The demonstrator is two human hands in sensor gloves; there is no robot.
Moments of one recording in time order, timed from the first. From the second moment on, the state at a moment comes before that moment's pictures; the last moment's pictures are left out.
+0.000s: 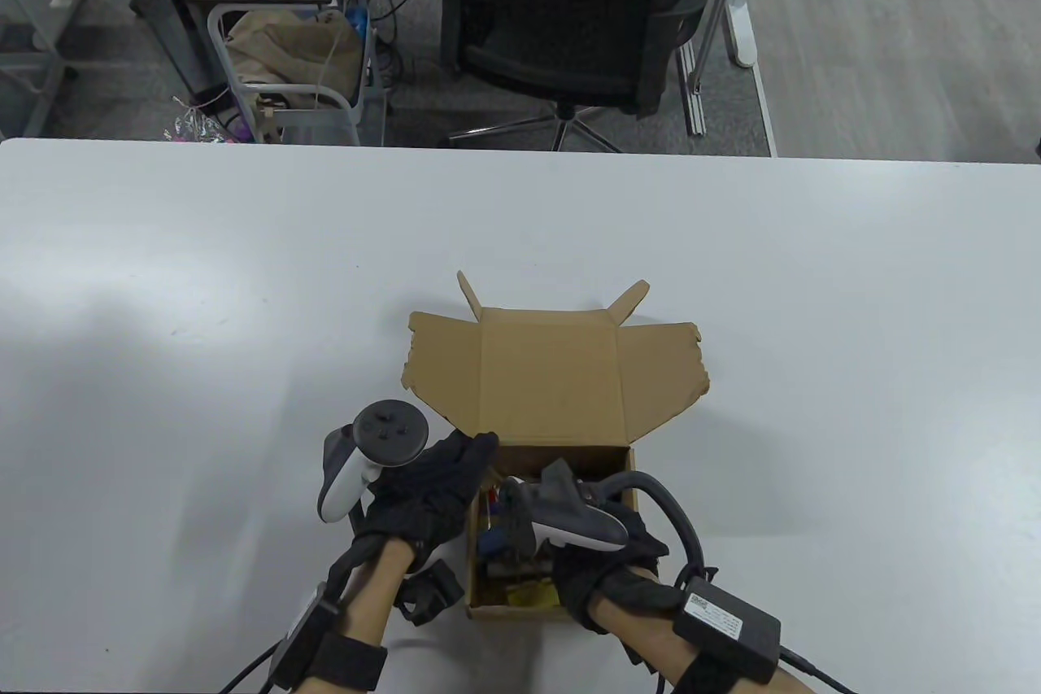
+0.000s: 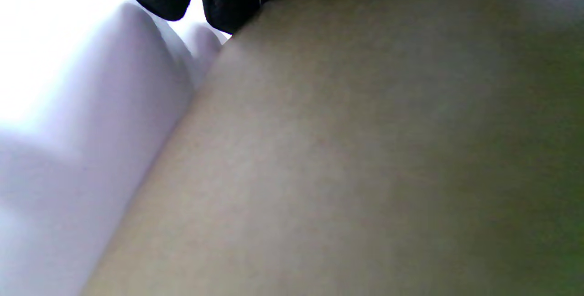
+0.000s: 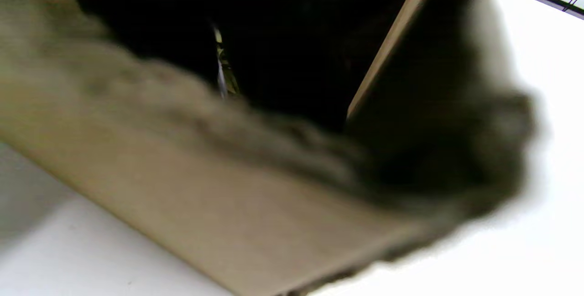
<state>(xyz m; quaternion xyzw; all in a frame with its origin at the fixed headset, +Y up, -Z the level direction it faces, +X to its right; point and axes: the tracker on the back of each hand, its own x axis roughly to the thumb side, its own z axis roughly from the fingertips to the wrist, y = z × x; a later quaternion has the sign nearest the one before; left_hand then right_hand) -0.147 -0.735 -0.233 -0.29 -0.06 0.43 0.85 0.030 -0.690 -0.184 -0.16 -0.27 -0.94 0.15</state>
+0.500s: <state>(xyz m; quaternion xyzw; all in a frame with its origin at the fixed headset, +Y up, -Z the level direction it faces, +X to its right) -0.146 -0.735 -0.233 -0.29 -0.06 0.42 0.86 0.039 -0.653 -0.182 -0.17 -0.25 -0.95 0.09</state>
